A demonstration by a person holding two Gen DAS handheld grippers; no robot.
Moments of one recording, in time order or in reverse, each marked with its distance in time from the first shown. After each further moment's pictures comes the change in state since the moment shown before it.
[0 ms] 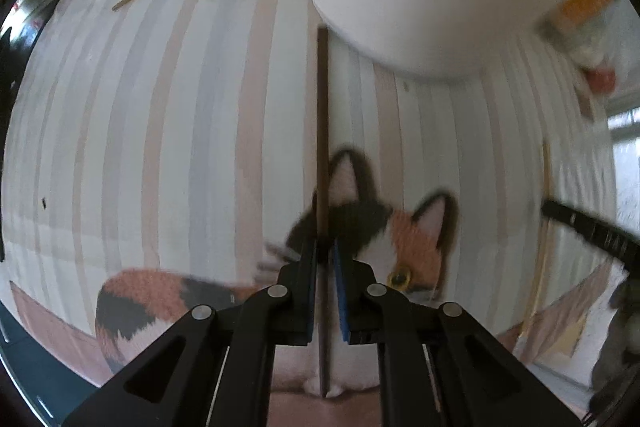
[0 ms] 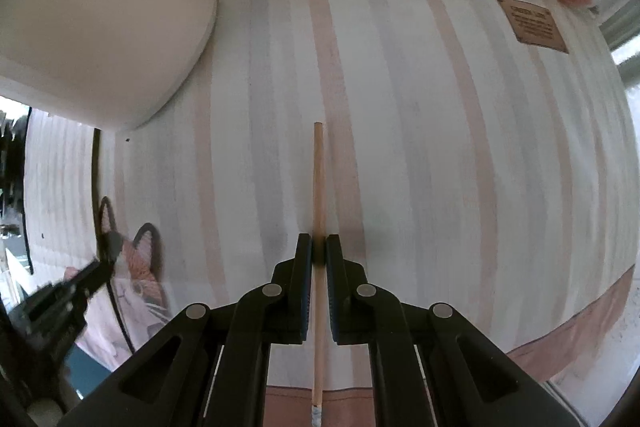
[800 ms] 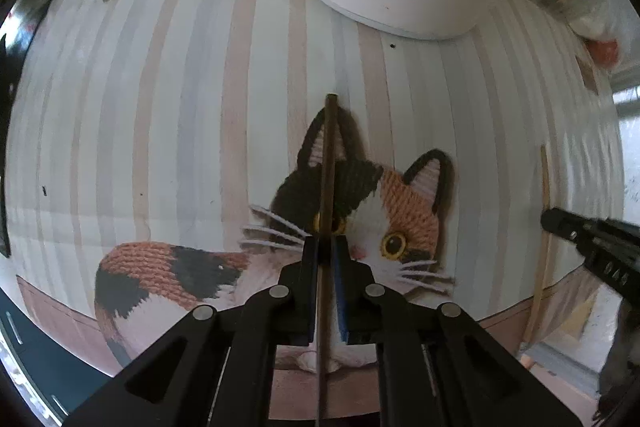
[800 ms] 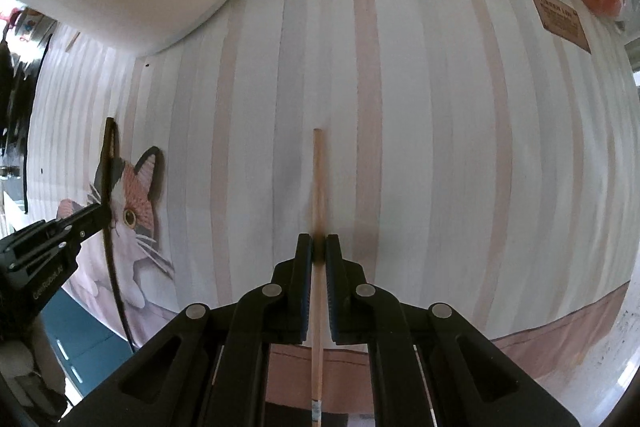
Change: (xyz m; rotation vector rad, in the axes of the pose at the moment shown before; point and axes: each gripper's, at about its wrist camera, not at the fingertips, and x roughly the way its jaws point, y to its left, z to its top) left arm -0.002 -0.038 -0.010 0.032 0.089 0.024; right arm 0.001 0.013 -0.029 -0.141 0.102 0.011
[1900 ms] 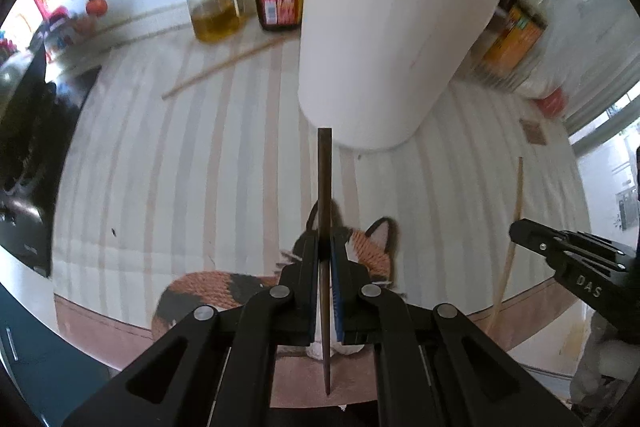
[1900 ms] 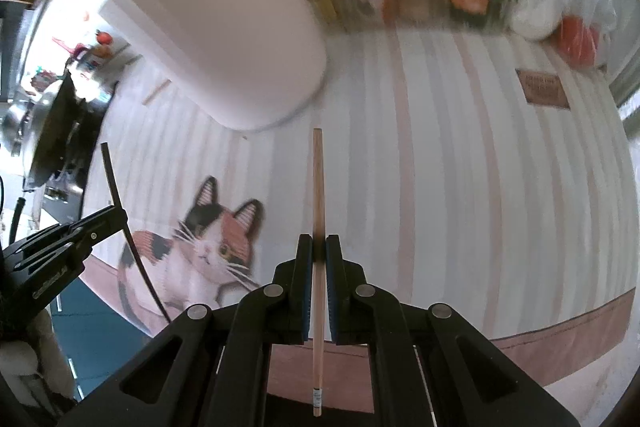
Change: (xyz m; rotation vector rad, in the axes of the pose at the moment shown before) left arm -0.131 -0.004 -0.033 0.049 -0.342 0.010; right arm -0.104 0.021 -0.044 -0.017 -0.342 0.147
